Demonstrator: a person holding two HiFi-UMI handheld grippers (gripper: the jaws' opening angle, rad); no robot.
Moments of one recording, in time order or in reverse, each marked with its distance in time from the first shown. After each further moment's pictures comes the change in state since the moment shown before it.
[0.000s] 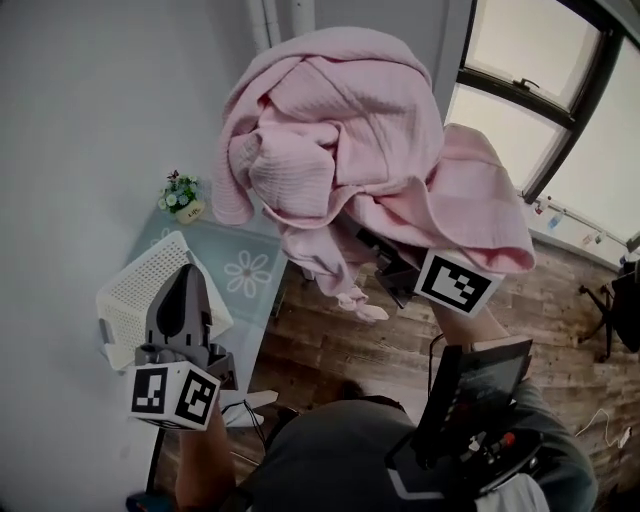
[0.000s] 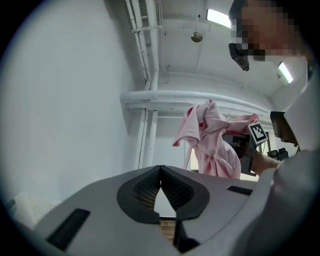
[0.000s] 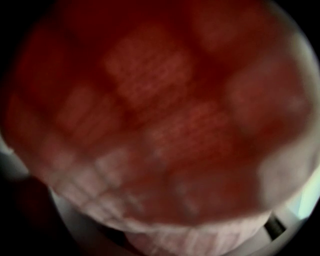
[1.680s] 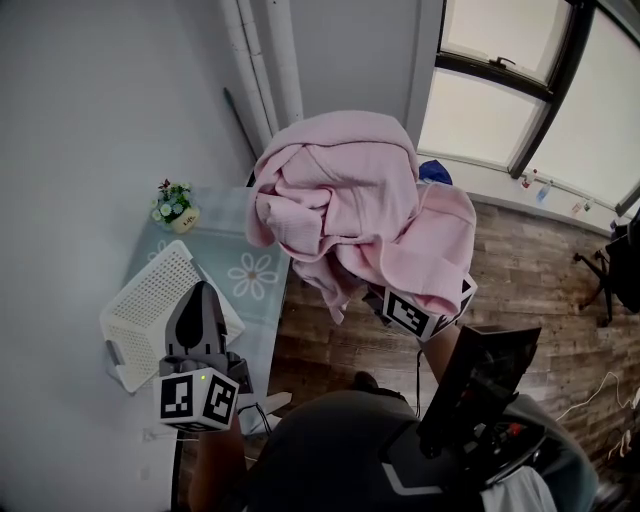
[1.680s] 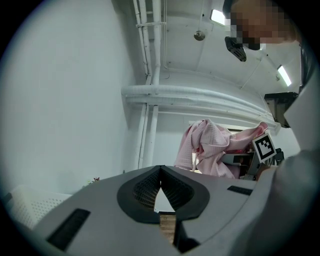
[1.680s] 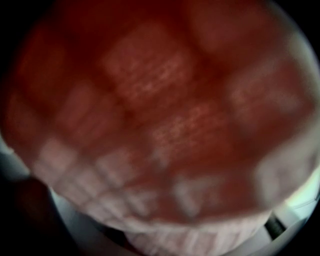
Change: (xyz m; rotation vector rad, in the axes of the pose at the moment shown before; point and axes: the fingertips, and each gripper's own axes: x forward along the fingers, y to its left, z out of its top) left arm -0.006 0.032 -0.043 -0.005 0.041 -0.033; right arm -0.010 0.001 -0.105 -0.056 0.086 -0.281
